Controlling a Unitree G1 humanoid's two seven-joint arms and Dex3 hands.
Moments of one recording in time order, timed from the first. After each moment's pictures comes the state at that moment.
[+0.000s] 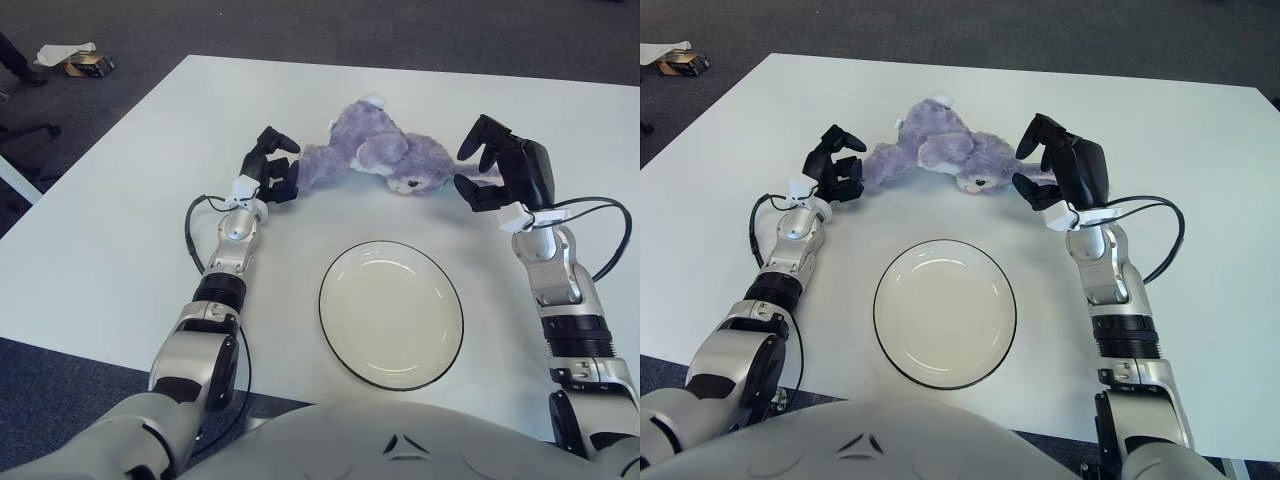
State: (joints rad) left arm -0.47 0.08 0.02 0.75 0.02 -0.53 -0.02; right arm -0.24 -0.42 -0.04 0.09 -0.53 -0.40 -0.17
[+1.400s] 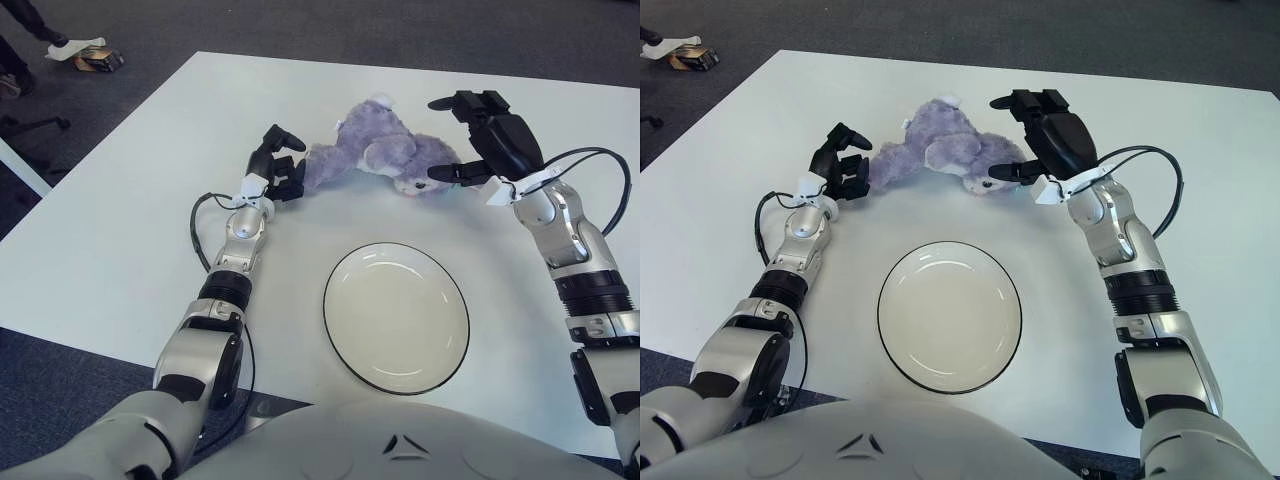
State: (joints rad) left arm -0.48 0.06 0.00 0.75 0.06 -0.52 0.04; right arm -0.45 -0.55 0.11 0.23 -0.61 -0.41 0.00
